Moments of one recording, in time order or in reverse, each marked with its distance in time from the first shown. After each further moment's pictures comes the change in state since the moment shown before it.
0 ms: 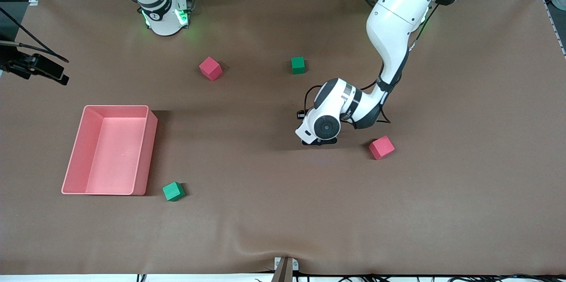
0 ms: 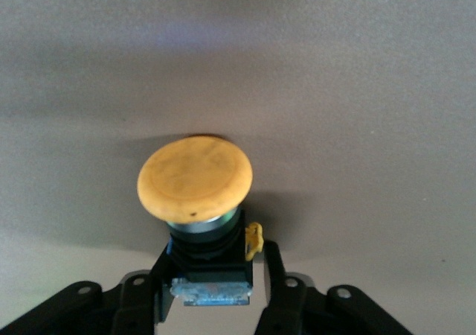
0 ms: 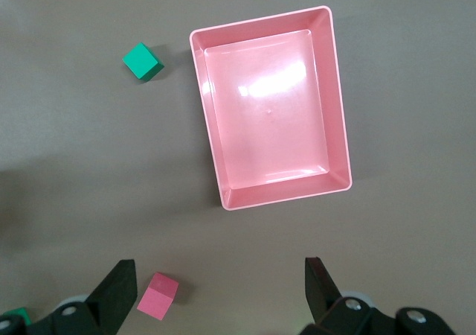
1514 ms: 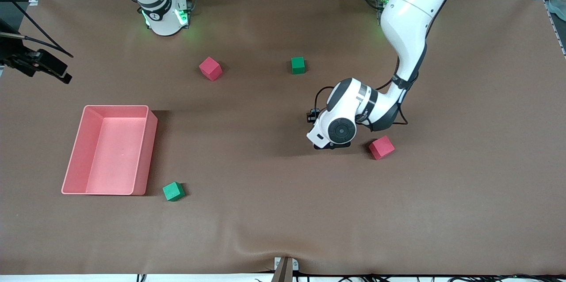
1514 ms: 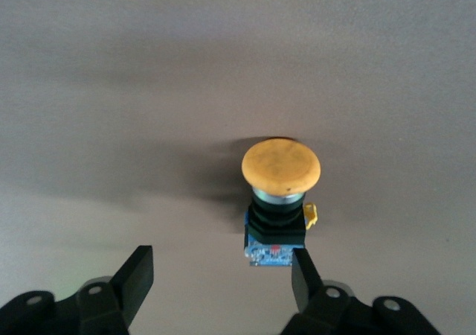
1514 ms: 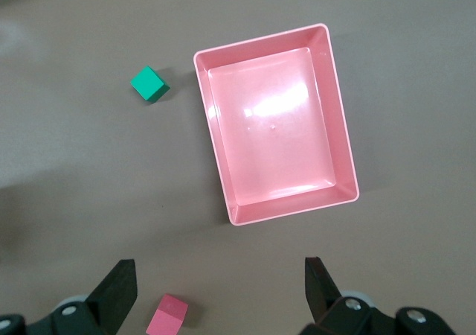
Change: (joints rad) left arm 0.055 -0.059 -0.003 -0.003 0.035 -0.070 0.000; right arm -0.017 -0.073 0.023 -0.089 0.000 0.096 0.039
